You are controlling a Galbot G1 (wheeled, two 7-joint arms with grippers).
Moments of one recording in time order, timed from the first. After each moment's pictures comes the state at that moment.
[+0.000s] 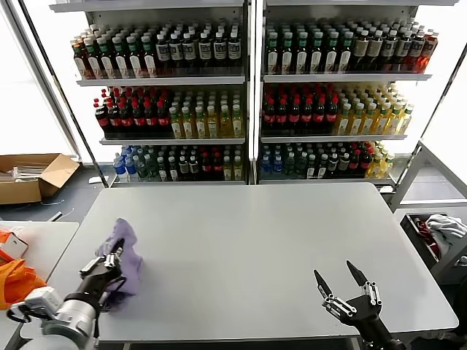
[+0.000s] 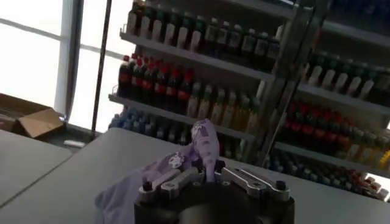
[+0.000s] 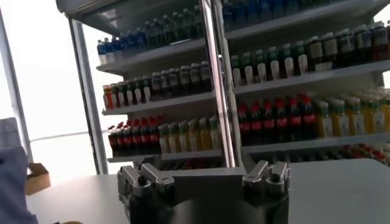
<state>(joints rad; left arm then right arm) 1.56 -1.10 -0.64 -2.30 -0.87 0.40 -0.33 -1.87 1.26 0.74 2.27 0.52 0.06 -0.30</state>
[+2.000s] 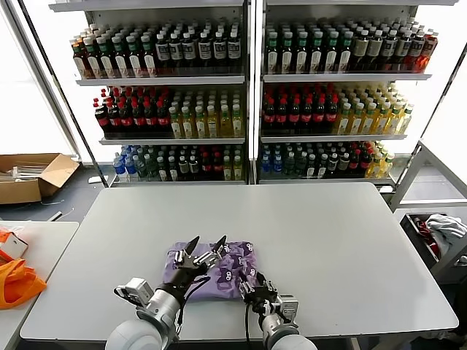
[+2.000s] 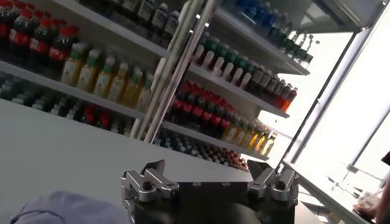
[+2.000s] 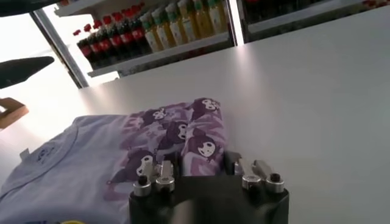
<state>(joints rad) 1.32 -1.13 -0.21 -2.12 -0.81 0.22 -0.17 -1.34 1.39 0.08 1.96 0.45 -0.44 0.33</state>
